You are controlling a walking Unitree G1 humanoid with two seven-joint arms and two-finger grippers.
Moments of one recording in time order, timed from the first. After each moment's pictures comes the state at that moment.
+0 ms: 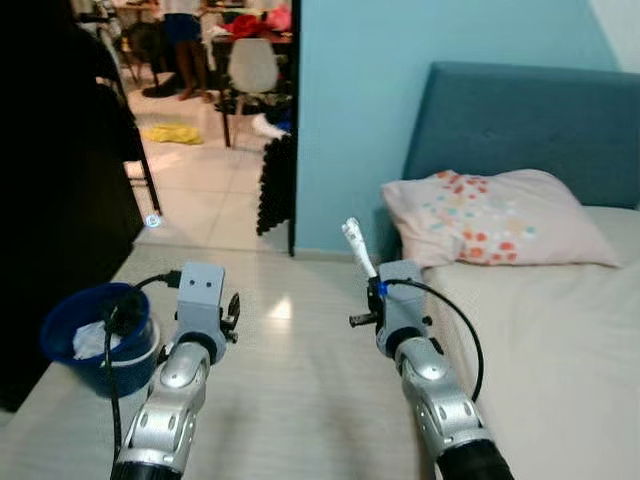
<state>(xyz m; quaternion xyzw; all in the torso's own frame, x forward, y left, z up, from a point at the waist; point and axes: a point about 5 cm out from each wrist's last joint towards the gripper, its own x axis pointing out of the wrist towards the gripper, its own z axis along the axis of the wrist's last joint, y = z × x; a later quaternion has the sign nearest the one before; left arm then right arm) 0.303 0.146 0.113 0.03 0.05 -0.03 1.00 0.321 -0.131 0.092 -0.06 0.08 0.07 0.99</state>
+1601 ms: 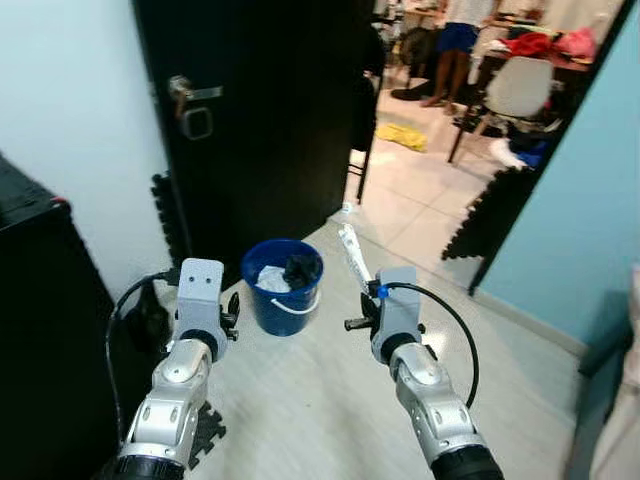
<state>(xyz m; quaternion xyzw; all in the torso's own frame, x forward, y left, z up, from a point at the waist) 0.306 0.144 0.108 0.02 0.07 -0.02 1.00 0.314 -0.127 0.081 -0.01 0.10 0.07 0.99</state>
